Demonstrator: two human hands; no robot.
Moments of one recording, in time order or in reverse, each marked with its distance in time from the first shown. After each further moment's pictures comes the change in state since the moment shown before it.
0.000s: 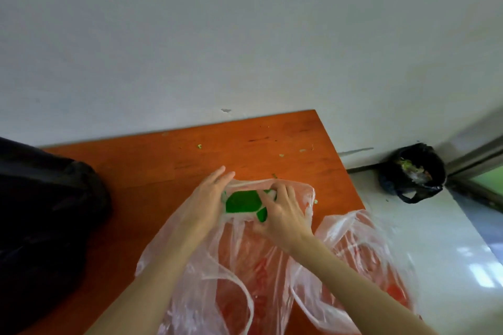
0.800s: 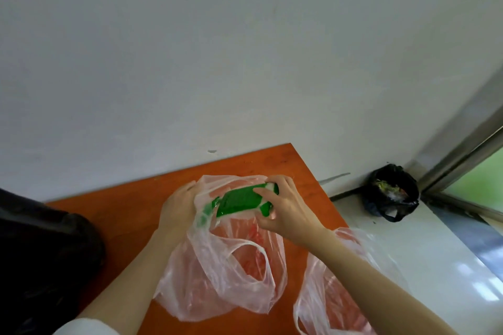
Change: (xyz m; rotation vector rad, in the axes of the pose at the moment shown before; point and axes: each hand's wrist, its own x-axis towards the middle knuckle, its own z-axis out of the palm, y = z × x) left_hand 0.030 -0.023 -0.048 0.140 0.149 0.091; right_hand -0.004 0.000 -0.075 0.007 0.344 -0.223
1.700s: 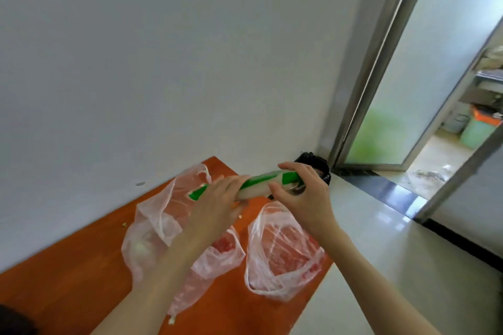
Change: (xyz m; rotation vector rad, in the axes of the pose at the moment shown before) left_hand -0.071 0.184 -0.034 -0.157 0.020 0.838; right_hand -0.132 -0.051 -0.129 0.244 0.649 0.601
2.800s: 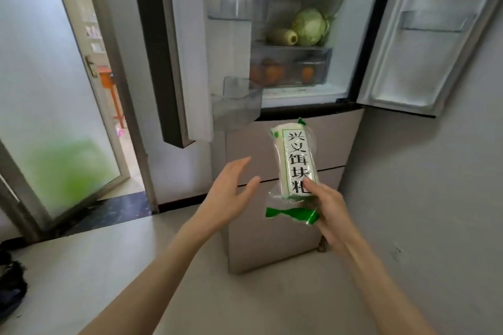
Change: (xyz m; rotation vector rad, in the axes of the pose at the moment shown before) left_hand 0.047 0.779 0.230 -0.754 -0.618 0.707; right_hand -0.380 0.187 -0.658 0.521 1.149 0.690
